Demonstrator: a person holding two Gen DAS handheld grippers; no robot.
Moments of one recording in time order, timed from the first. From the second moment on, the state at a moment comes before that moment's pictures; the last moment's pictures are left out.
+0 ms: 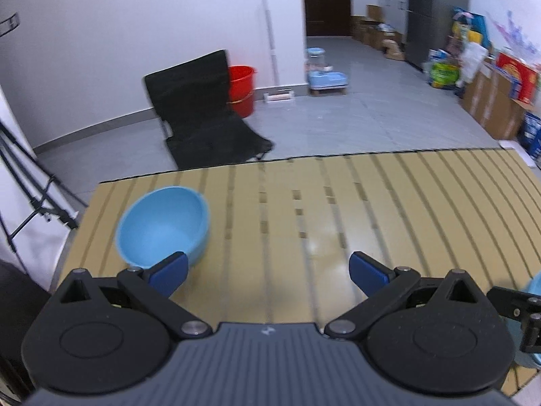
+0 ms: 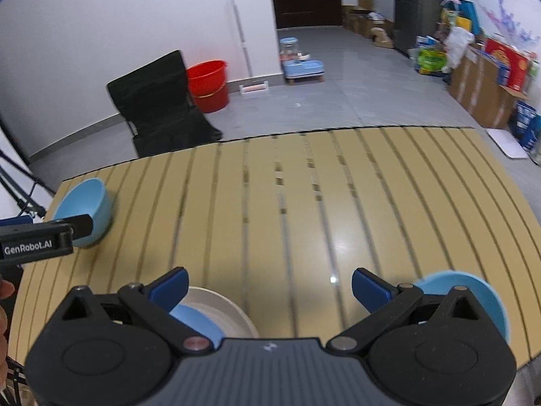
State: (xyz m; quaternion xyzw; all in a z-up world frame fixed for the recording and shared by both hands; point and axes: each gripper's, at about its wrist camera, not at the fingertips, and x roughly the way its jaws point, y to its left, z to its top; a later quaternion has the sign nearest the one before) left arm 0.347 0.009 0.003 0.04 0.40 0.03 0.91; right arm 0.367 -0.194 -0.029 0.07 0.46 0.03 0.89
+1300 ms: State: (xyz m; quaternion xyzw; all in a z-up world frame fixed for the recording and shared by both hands) left arm 0.479 0.253 -0.084 -0.07 0.47 0.16 0.87; right arm 0.559 0.071 -0.090 0.02 0.52 0.14 0.84
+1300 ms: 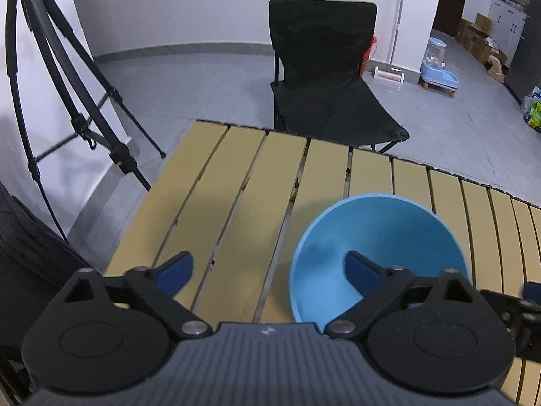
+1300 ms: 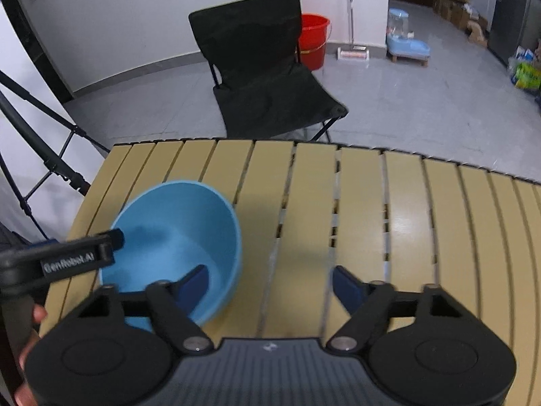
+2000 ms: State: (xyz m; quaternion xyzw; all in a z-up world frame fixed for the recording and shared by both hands) left arm 0.481 0.246 -0.095 -0.09 0.48 0.14 0.86; right arm 0.568 0.090 -0.108 0.06 0.54 0.16 0.83
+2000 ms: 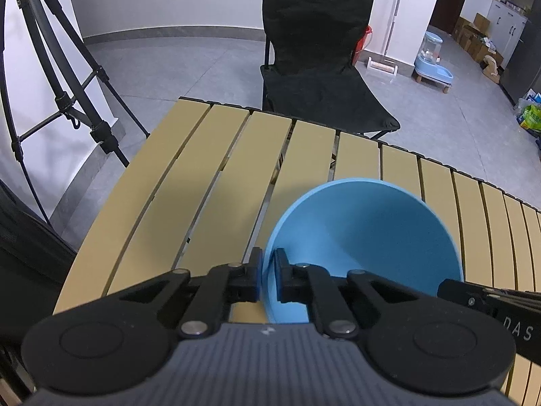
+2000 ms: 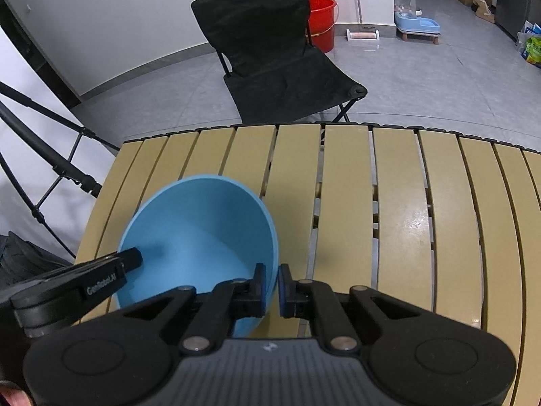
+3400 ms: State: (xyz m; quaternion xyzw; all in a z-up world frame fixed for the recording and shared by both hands) left arm 0.382 0.102 0.015 -0.04 0.41 0.08 0.91; right arm 0.454 -0.052 -0.001 0.09 0.47 0.11 0.87
